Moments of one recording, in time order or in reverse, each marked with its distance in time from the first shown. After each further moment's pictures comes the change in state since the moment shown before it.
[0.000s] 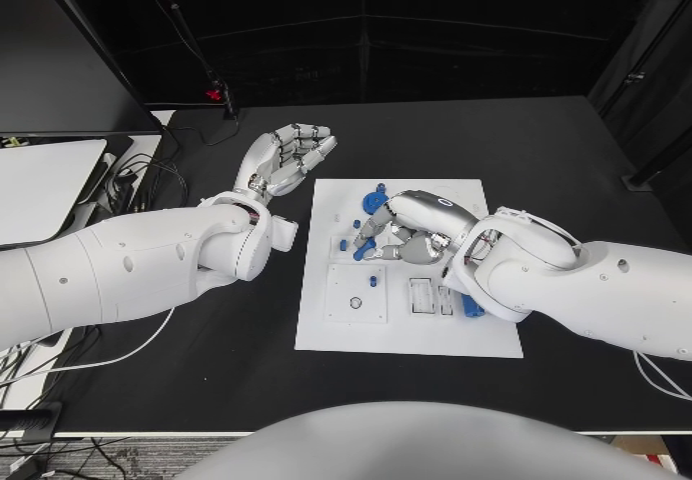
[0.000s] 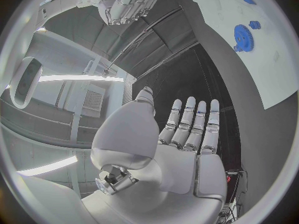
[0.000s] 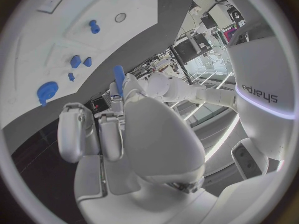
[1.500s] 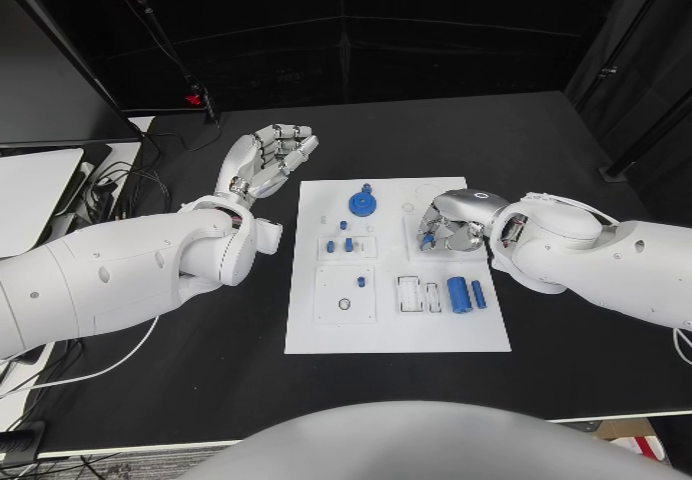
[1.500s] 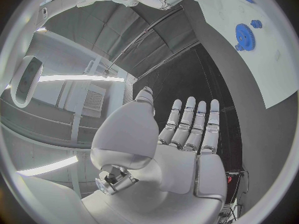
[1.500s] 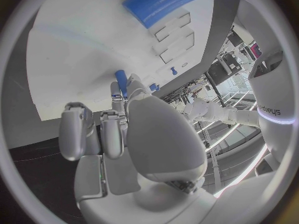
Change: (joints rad) left arm 0.005 -0.005 0.000 0.006 0.000 0.000 0.000; left_hand -0.004 -0.004 0.006 0.000 0.000 0.000 0.000 -0.004 0.001 0.004 0.004 0.000 0.000 0.000 0.000 -0.004 0.002 0.000 0.000 0.000 0.000 0.003; right arm 0.008 -0.124 -0.001 -0.155 -0.114 0.184 -0.139; right_hand -0.059 -0.014 -0.019 0.002 0.005 -0.007 -0.007 0.015 0.006 -0.012 -0.012 0.059 -0.001 -0.004 0.004 -0.008 -0.001 0.000 0.000 0.000 -0.013 0.000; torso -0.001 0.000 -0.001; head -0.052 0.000
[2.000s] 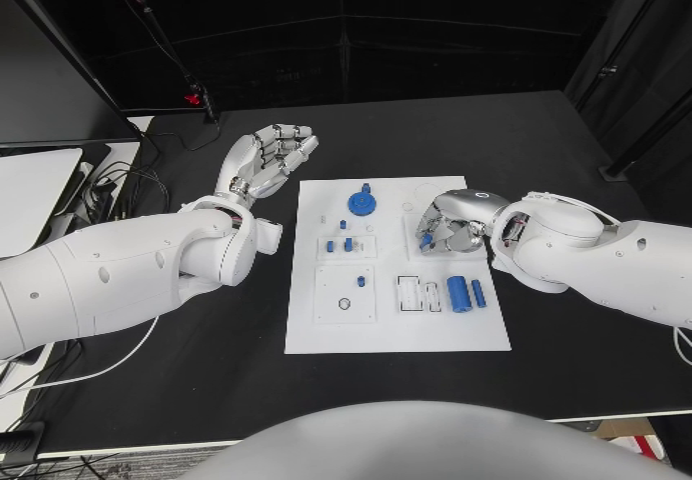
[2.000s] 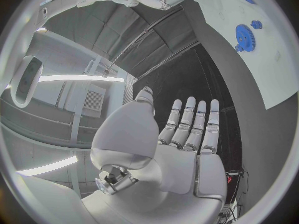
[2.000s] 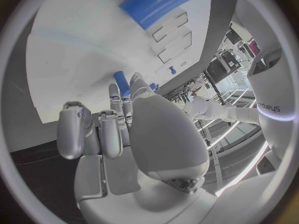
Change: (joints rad) left arm 0.000 0.001 0.000 0.000 0.000 0.000 0.000; left_hand 0.000 0.000 0.000 0.000 -0.004 0.000 0.000 0.000 0.001 0.000 0.000 -0.003 0.000 0.004 -0.004 0.000 0.001 0.000 0.000 0.000 0.000 0.001; right arm 0.002 -0.001 0.000 -0.002 0.024 0.011 0.010; right_hand -0.076 -0.042 -0.044 -0.004 0.004 -0.103 0.006 -0.037 -0.010 -0.103 0.025 -0.001 0.008 0.001 0.020 -0.016 0.000 0.000 -0.002 0.023 -0.023 0.000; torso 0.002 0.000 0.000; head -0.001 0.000
